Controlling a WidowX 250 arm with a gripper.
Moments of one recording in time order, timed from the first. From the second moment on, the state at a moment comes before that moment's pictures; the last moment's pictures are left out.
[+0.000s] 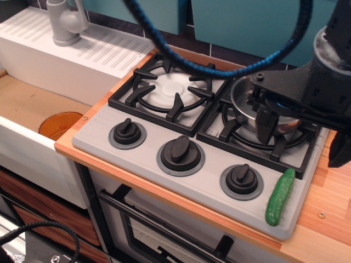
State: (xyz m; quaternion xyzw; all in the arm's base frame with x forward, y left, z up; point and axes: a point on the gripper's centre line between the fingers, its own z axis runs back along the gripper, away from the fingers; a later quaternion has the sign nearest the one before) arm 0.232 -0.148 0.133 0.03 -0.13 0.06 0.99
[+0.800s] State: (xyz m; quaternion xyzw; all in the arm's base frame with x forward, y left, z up) arm 0.241 -0.146 0.080 0.01 -0.16 0.07 0.99
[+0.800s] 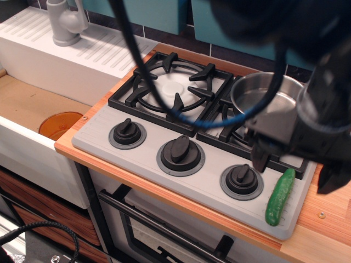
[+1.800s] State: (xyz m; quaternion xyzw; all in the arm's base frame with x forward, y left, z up) arm 0.257 -0.142 0.023 -0.01 -0.21 0.06 0.97
